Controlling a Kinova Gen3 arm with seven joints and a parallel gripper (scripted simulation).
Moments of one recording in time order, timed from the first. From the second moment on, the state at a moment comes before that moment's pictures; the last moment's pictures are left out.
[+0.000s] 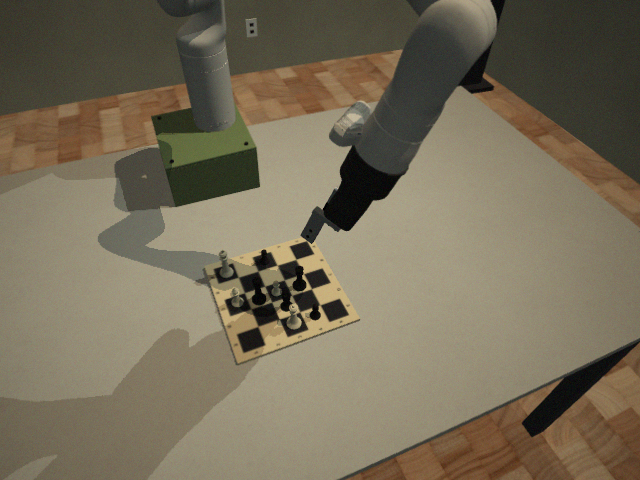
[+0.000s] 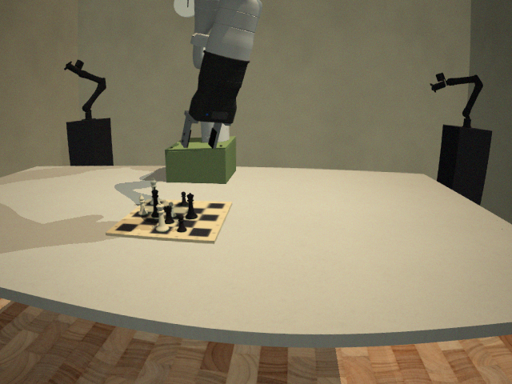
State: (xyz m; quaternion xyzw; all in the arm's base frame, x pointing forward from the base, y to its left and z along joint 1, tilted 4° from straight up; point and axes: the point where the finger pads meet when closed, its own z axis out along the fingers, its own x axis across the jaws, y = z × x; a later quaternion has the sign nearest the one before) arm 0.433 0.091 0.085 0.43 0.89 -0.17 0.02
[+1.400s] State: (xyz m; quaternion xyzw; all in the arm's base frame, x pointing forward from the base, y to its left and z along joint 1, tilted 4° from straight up) arm 0.379 0.229 -0.058 0.02 0.94 -0.33 0.07
